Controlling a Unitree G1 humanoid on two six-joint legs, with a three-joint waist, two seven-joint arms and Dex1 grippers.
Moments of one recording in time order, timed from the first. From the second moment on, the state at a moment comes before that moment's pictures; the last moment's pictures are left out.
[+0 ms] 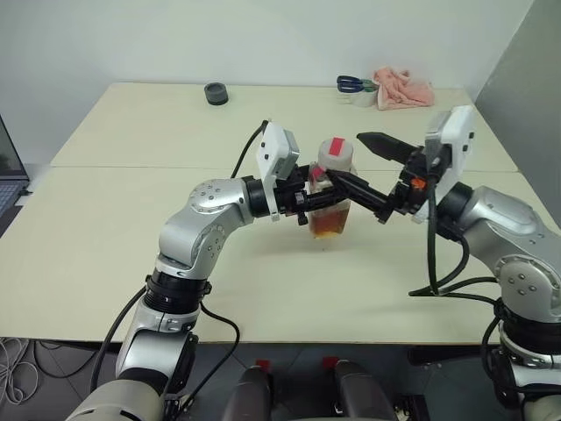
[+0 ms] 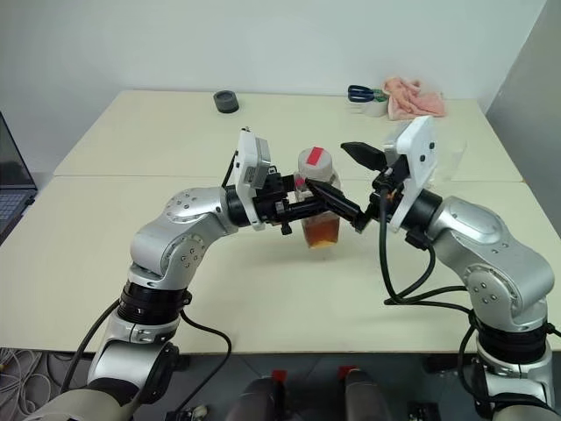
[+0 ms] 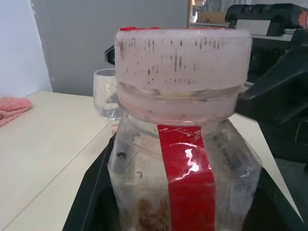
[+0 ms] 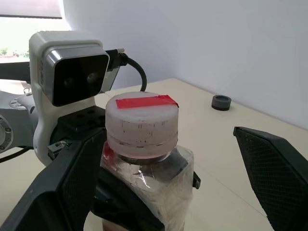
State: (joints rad) left arm -0.72 0.34 -0.13 -0.13 -0.51 0.54 -0.88; right arm -0.54 -0.57 -0.11 -0.59 0.77 0.79 0.46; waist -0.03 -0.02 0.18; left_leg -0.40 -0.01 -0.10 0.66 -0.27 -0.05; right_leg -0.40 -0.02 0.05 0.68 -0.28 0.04
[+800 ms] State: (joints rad) left arm -0.72 0.34 -0.12 -0.12 -0.50 0.54 -0.89; right arm -0.63 -0.55 -0.08 -0.52 0.77 0.75 0.48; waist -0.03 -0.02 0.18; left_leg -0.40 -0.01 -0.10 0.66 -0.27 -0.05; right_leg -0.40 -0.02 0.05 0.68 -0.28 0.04
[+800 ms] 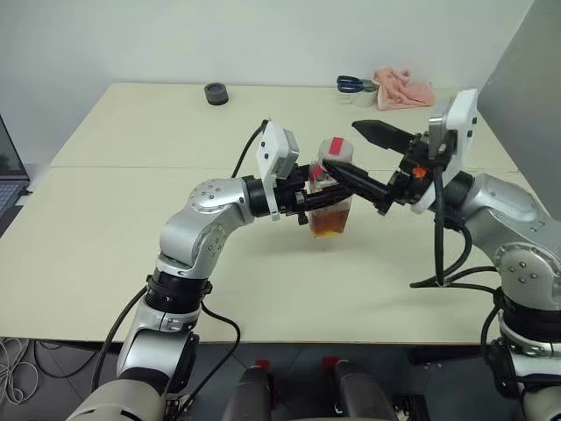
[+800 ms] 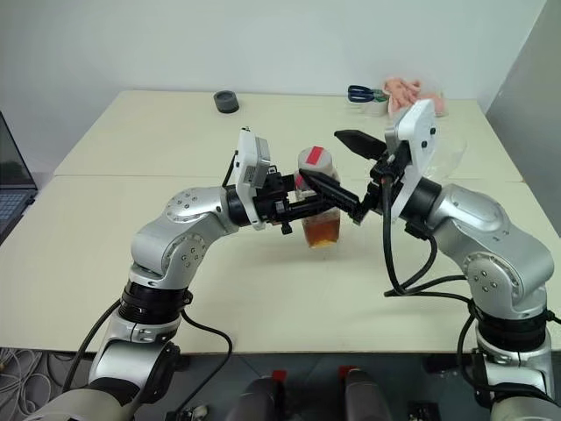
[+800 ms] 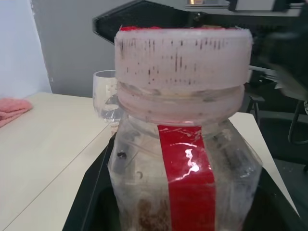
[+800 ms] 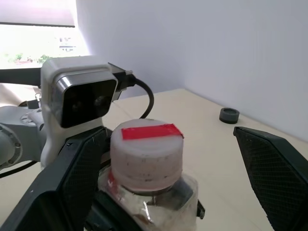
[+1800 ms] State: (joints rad) left arm -0.73 0.34 -0.12 -0.12 -0.50 0.54 -0.89; right arm -0.52 -0.62 -0.18 -0.57 0.79 0.77 0.47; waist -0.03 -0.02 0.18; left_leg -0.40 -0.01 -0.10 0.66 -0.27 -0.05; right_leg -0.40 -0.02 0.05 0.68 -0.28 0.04
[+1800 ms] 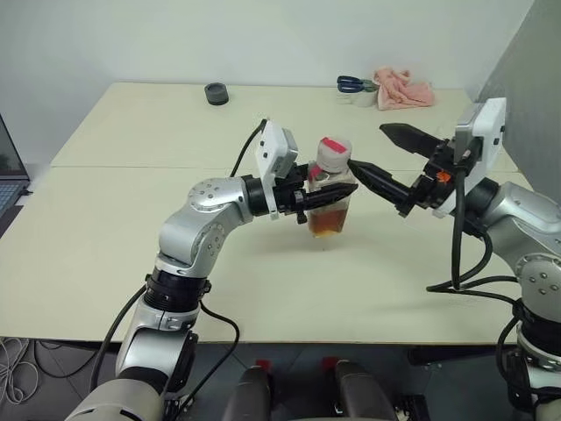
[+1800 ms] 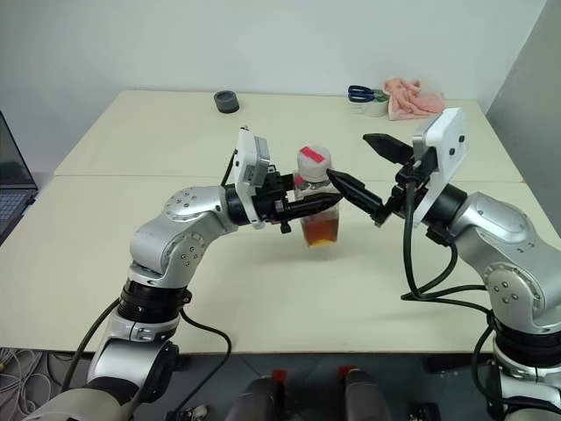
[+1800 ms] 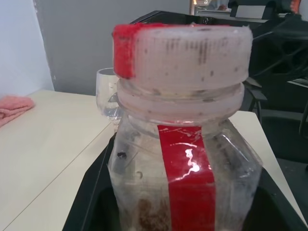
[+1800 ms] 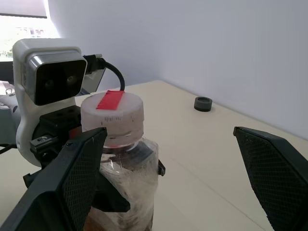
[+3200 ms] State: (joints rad) left arm -0.73 0.34 -0.12 -0.12 -0.50 0.54 -0.89; right arm -0.53 -0.61 -0.15 -0.54 0.73 0.75 0.45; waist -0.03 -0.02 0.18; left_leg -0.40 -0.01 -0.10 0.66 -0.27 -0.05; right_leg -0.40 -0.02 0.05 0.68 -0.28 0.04
